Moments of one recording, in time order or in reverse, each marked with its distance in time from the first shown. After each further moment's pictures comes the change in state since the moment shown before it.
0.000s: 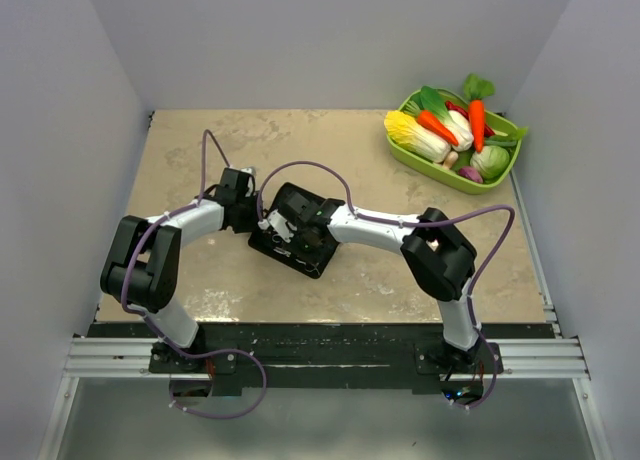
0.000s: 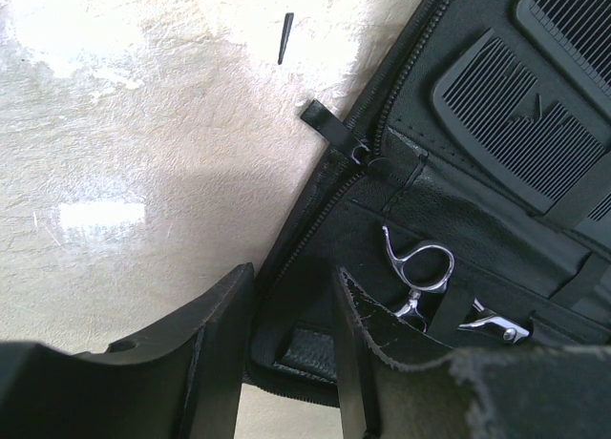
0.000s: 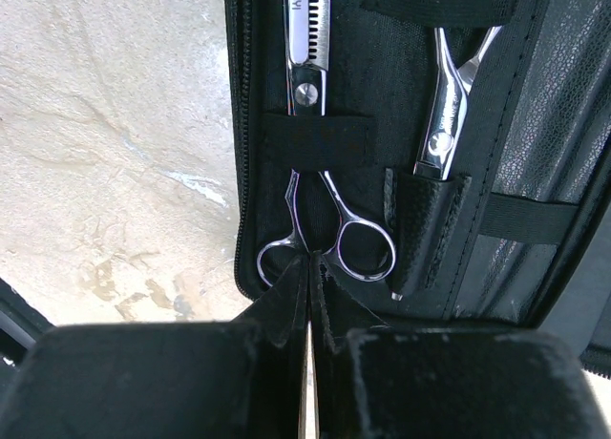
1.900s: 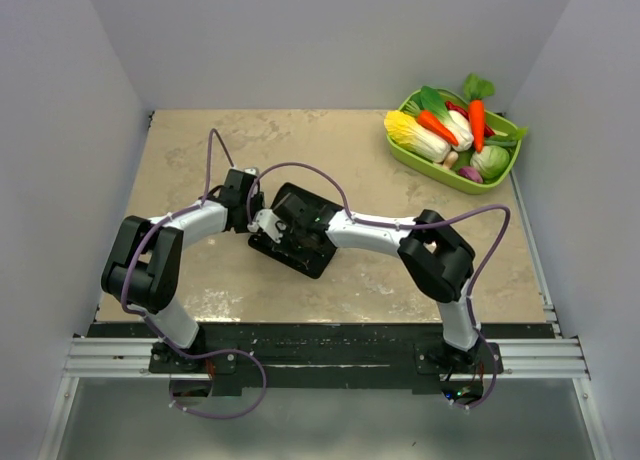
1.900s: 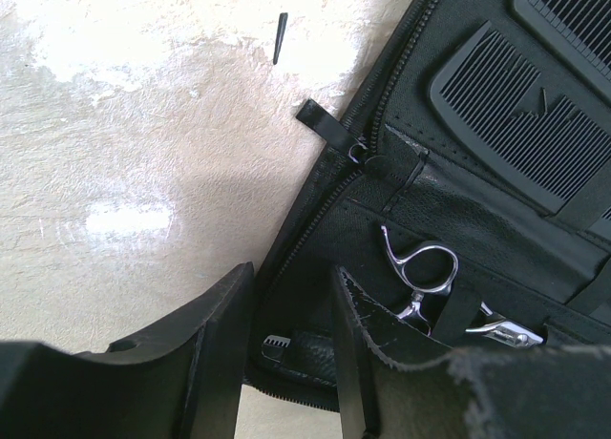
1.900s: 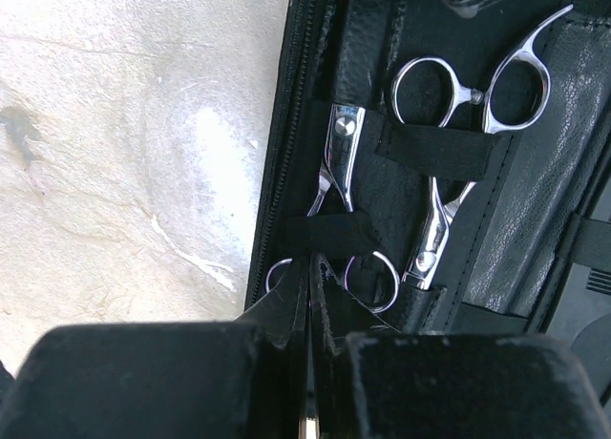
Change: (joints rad) left arm -0.035 -0.002 0.000 0.000 -0.056 0.015; right arm 0.022 0.001 -0.040 0.218 -0.034 -0.119
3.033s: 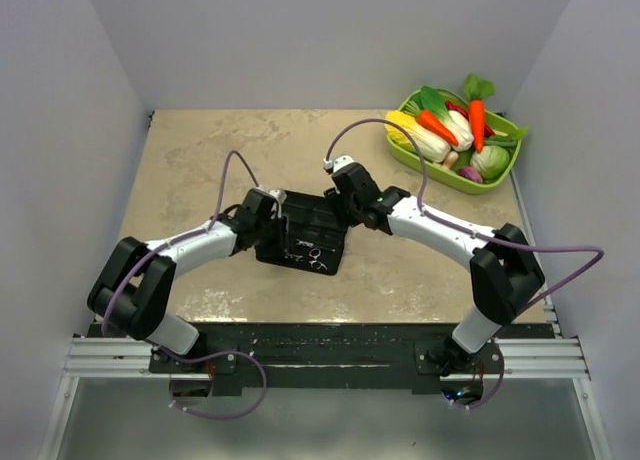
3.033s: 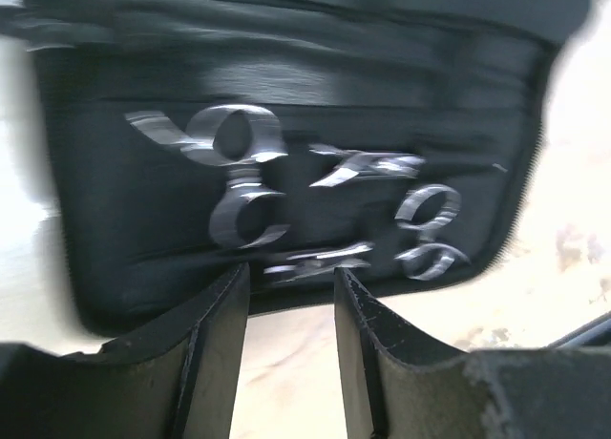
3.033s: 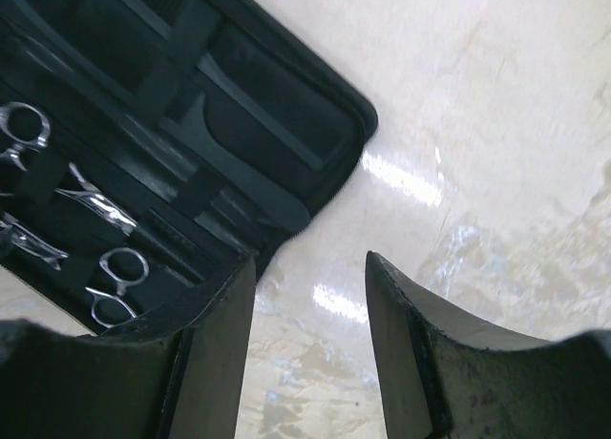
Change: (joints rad) left arm -0.167 -0.166 -0.122 -0.038 0.152 -0.122; right arm -0.233 -0.372 -0.203 0.008 0.385 0.414
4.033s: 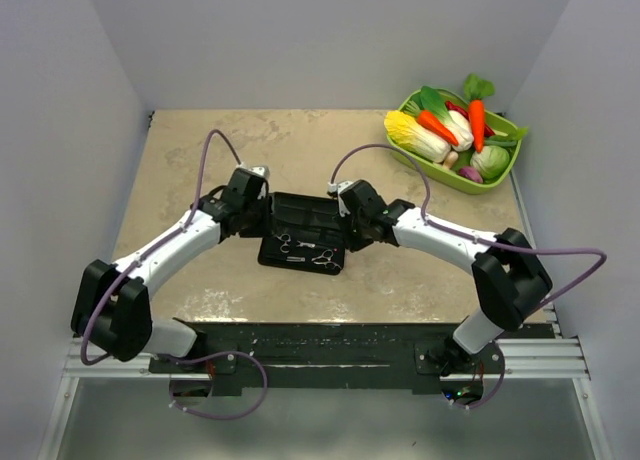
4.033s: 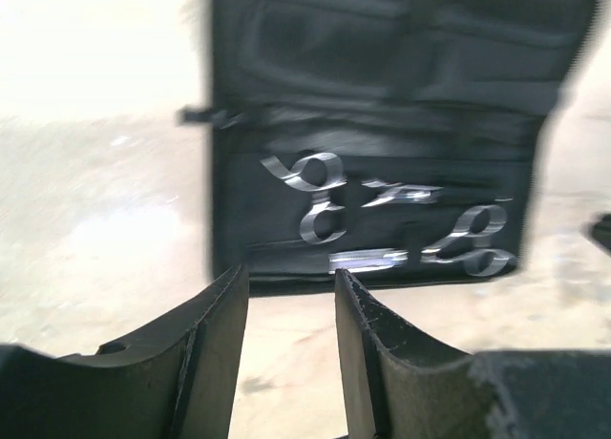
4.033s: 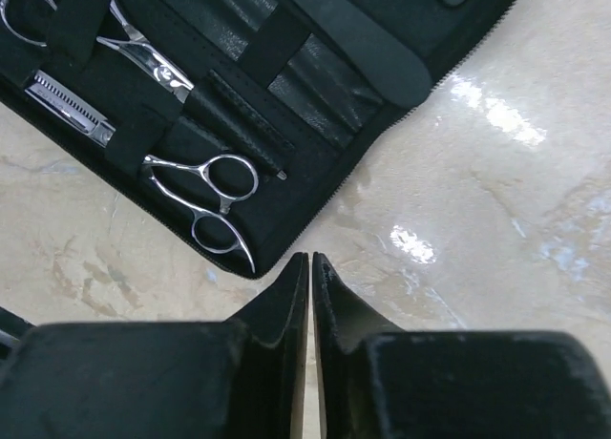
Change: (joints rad) left arm -0.011 -0.126 0.198 -0.258 -0.191 0.036; right arm -0.011 -0.056 -0.162 -0.042 -0.248 0.074
